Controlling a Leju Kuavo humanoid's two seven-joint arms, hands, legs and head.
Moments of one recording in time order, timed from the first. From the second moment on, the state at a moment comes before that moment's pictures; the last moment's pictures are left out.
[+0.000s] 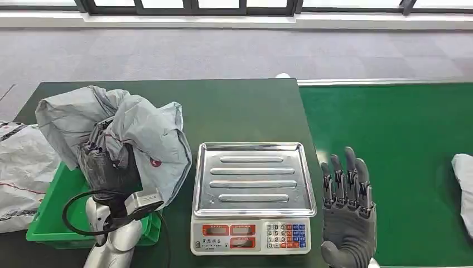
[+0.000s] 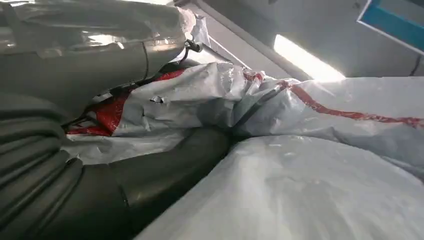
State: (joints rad) left arm -0.14 -0.13 -0.19 -1.70 -0.84 0.70 -0.50; right arm 0.27 0.03 0.29 -2.00 0.19 -0.18 -0.70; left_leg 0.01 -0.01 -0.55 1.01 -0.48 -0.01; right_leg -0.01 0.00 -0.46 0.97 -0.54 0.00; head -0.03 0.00
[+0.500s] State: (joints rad) left arm -0.43 0.00 0.12 -1.05 -0.66 0.64 -0.42; right arm 0.24 0.03 0.29 -1.97 0.19 -0.15 -0.70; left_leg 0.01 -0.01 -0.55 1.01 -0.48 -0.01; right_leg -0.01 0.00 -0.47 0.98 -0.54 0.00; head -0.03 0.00
